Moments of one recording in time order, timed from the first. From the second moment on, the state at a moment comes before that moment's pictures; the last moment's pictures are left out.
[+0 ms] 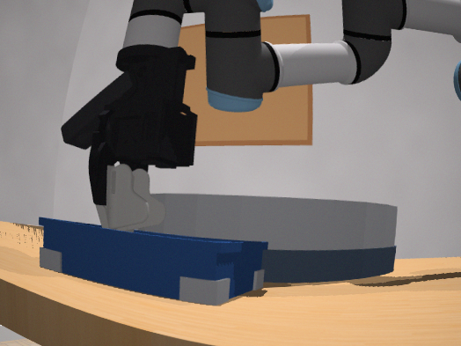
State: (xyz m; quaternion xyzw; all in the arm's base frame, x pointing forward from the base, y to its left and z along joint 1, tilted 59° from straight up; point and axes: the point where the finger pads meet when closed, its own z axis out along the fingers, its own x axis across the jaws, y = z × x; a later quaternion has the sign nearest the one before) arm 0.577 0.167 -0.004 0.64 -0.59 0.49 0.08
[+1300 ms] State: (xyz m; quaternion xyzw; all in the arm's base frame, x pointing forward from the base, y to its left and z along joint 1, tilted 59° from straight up) arm 0.577 0.167 -0.004 0.64 -0.59 0.49 0.08
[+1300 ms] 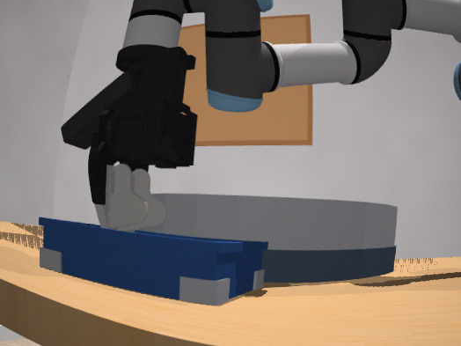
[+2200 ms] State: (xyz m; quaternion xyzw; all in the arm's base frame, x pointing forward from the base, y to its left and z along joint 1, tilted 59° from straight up) arm 0.576 0.168 -0.003 0.64 -0.59 0.49 0.08
